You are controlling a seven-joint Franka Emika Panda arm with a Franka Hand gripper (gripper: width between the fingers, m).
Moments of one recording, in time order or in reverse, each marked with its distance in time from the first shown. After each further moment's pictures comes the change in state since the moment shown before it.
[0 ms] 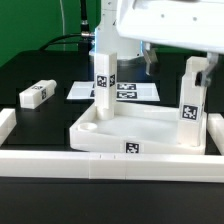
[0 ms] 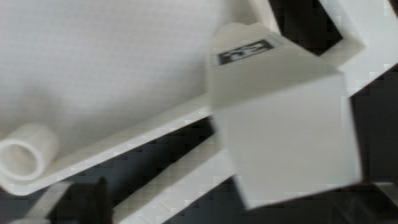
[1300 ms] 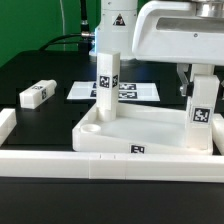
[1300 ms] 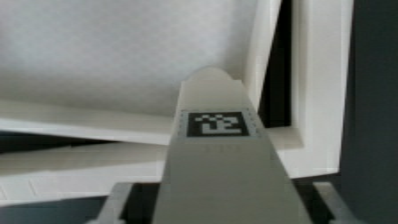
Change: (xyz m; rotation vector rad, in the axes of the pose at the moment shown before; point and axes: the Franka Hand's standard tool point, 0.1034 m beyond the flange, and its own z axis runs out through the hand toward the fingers) arm -0.018 -0.044 0.029 0.005 -0.001 -0.472
